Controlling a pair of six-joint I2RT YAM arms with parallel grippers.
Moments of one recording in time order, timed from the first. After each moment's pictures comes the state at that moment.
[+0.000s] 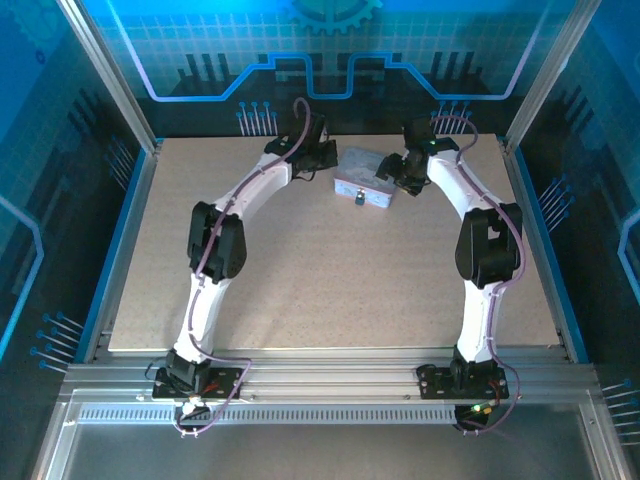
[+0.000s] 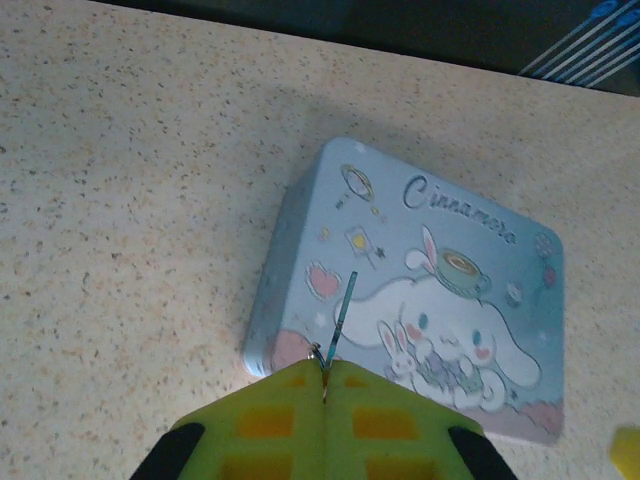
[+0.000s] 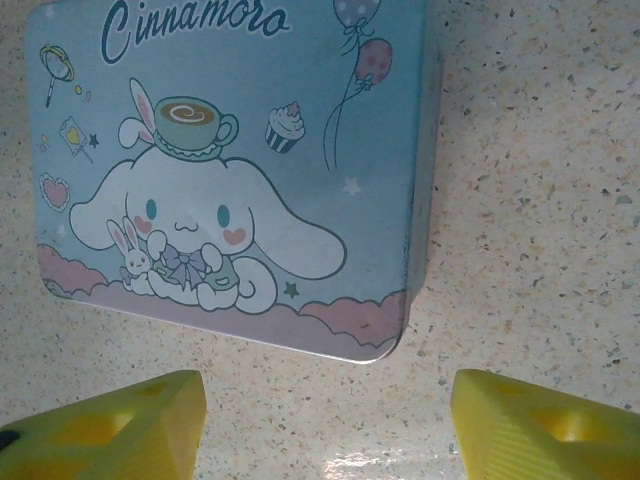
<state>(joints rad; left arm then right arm) -0.41 2.34 2.21 -0.61 0.05 -0.55 0.19 2.07 1.84 -0.86 -0.13 0.64</state>
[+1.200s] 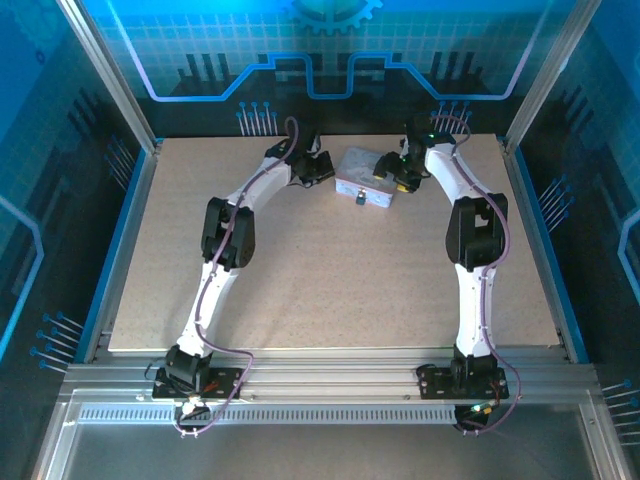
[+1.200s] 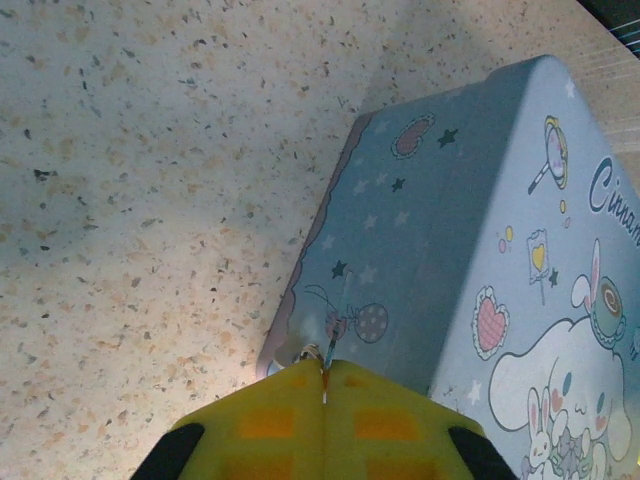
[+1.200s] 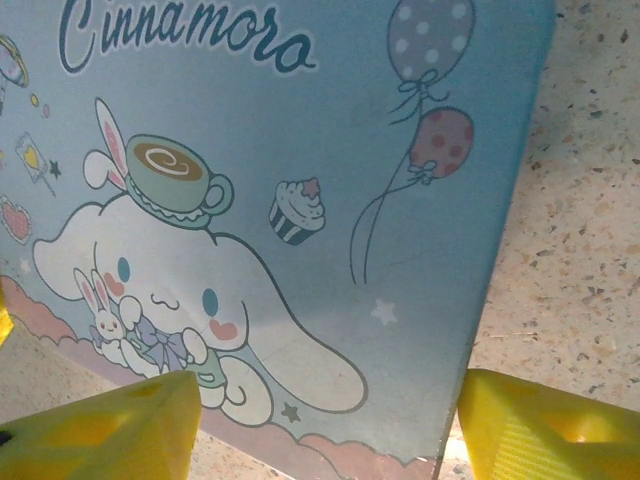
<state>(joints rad) -0.34 2.55 2.30 -0.60 0.32 -0.75 0.15 2.30 2.08 -0.94 -0.29 0.51</state>
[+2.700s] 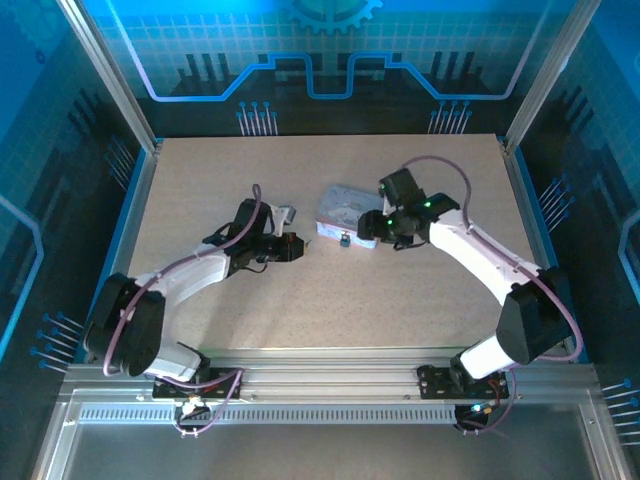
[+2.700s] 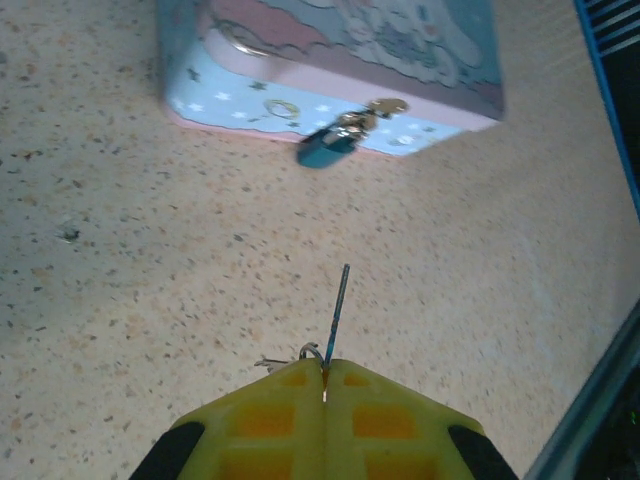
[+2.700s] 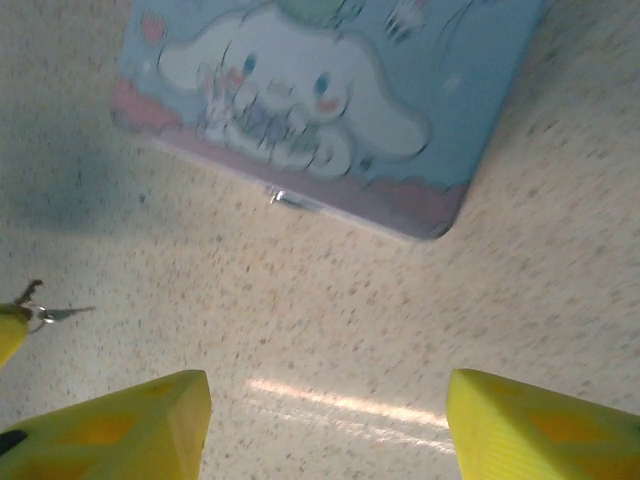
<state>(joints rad) -0.40 1.41 0.79 -0.15 0.47 -0.43 0.51 1.50 1.21 -0.77 -0.07 0.57</state>
